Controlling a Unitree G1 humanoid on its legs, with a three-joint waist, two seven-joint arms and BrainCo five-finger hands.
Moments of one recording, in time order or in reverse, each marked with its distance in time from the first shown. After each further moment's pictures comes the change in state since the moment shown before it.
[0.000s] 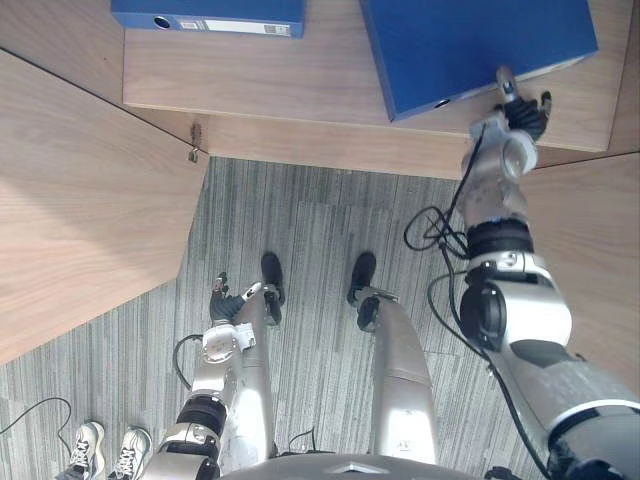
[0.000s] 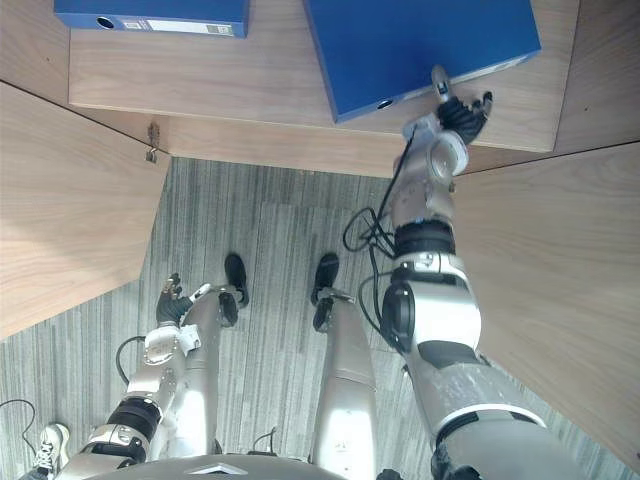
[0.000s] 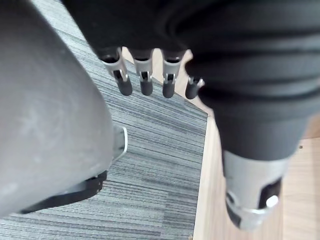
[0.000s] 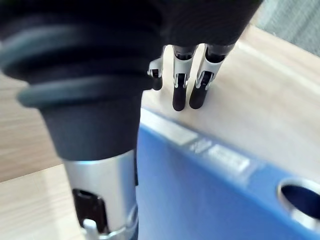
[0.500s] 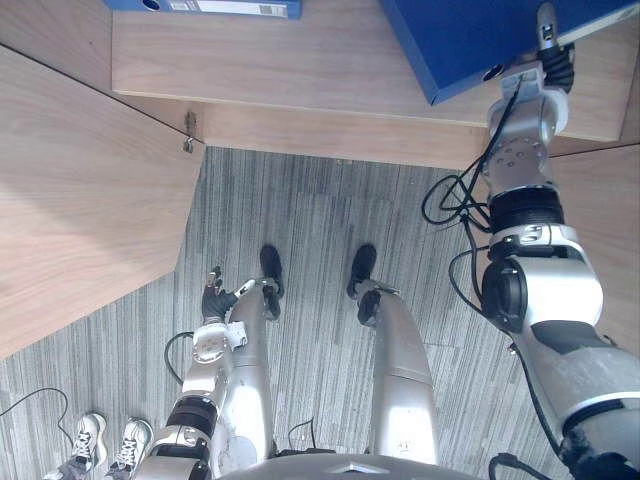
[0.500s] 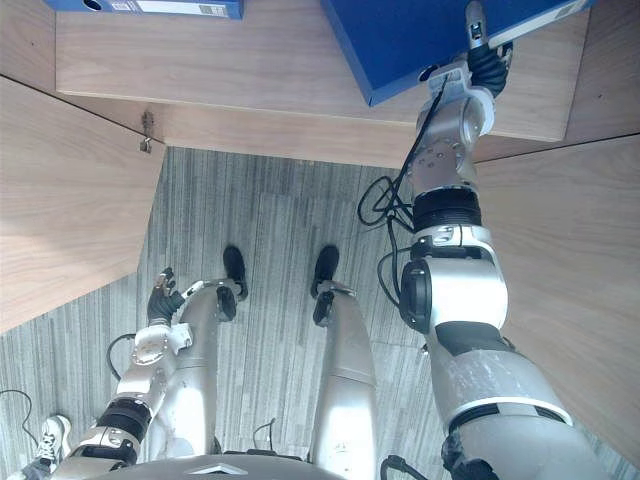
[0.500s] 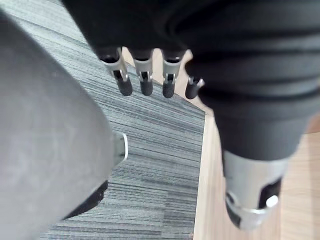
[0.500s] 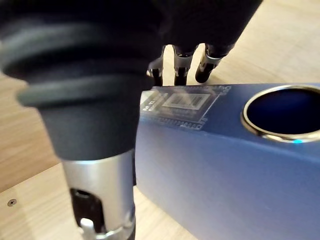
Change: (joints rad) left arm 0.020 0.027 -0.002 -0.030 -0.001 -0.015 -0.044; right arm -0.193 -0.081 0.146 0.084 0.431 -0.081 0.128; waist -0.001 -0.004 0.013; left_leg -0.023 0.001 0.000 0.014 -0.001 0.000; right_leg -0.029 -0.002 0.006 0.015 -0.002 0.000
